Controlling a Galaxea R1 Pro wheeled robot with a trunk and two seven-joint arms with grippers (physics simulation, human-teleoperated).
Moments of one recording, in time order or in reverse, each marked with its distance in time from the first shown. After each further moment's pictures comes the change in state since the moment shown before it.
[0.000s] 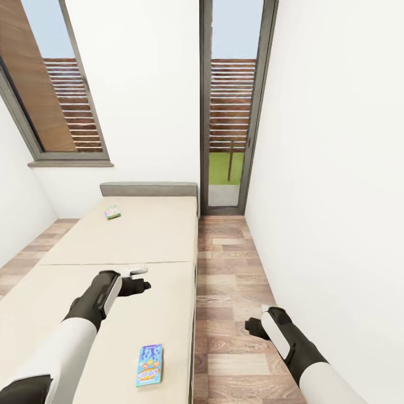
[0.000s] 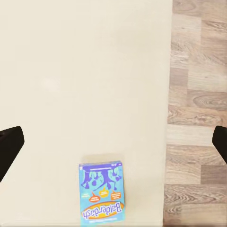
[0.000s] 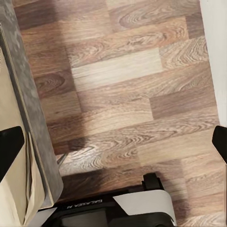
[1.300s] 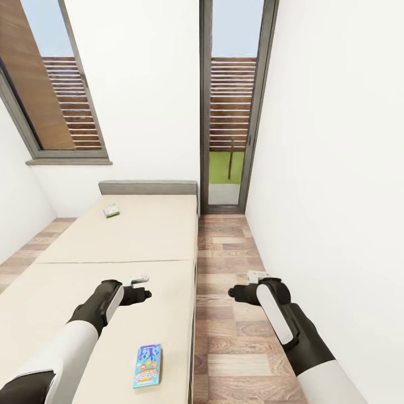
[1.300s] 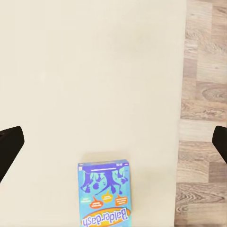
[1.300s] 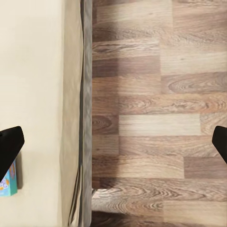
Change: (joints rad) left arm -0.006 0.001 0.002 0.142 -0.003 -0.106 0.007; right arm 0.022 0.025 0.046 -0.508 -0.018 0.267 -0.003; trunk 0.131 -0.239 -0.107
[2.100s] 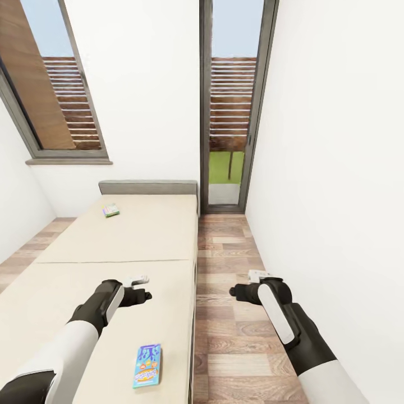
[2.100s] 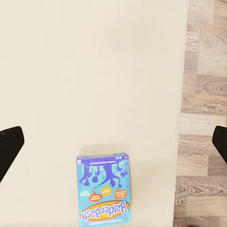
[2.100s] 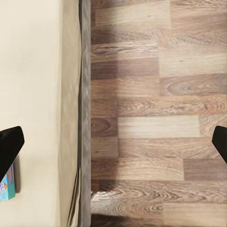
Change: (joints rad) left arm 0.000 -0.001 -0.001 0.000 -0.001 0.032 -0.001; right arm 0.001 -0.005 -0.006 -0.006 0.001 -0.004 0.001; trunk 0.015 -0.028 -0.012
